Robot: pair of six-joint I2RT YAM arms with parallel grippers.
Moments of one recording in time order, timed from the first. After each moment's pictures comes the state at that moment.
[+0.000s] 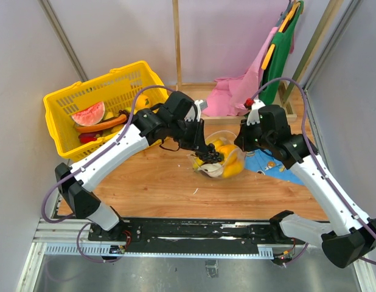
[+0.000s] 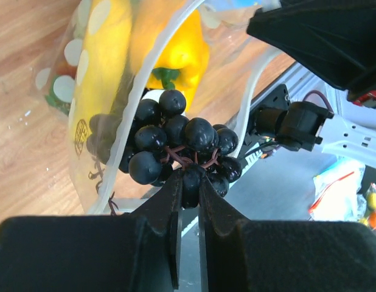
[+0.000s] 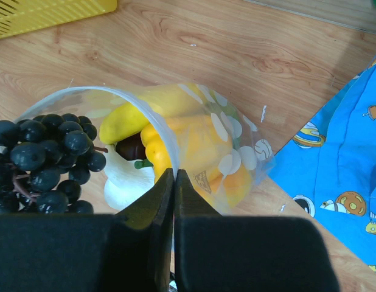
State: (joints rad) left arm -0.80 1.54 1.63 -0.88 0.33 -0.53; right arm 0.48 1.09 1.18 -0.74 -0.12 0.20
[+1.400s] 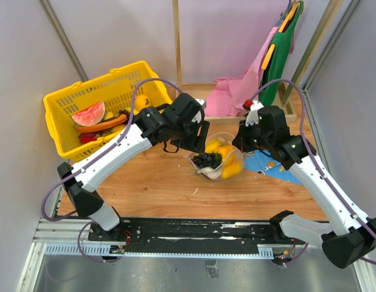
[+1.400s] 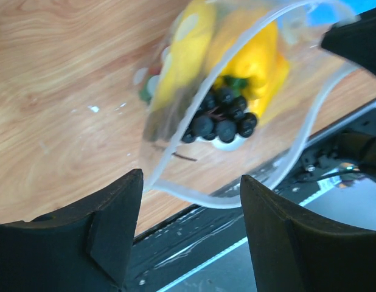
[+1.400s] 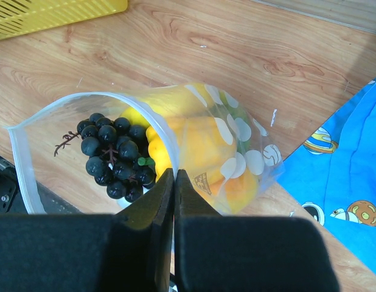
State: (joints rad) left arm -0.89 1.60 1.78 -1.07 -0.04 -0.50; right arm 0.48 1.09 1.15 -0.70 -0.16 0.21
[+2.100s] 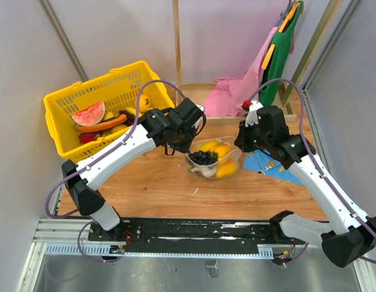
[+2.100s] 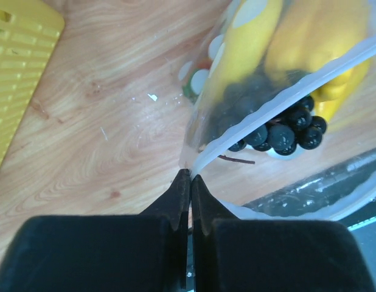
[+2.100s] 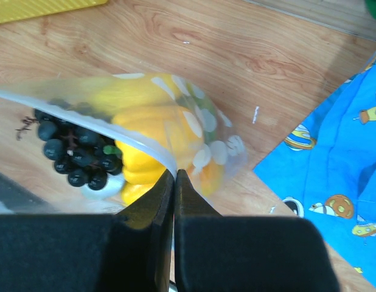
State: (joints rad) left arm -0.89 1.61 1.70 -1.14 -0.22 -0.38; right arm 0.48 1.10 1.16 -0.72 -0.11 0.17
